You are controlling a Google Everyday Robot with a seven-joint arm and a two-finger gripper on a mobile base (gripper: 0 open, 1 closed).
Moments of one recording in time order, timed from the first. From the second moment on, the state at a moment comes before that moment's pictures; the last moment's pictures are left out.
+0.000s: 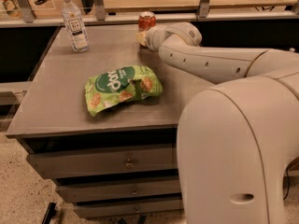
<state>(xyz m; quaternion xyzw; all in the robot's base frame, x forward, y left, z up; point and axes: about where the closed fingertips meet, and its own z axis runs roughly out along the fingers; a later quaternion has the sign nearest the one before) 0.886 -0.008 0.846 -0.18 0.79 0.09 0.58</state>
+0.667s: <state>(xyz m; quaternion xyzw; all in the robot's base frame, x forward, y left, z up) 0.849 -0.029 0.862 -0.18 0.79 0.10 0.58</state>
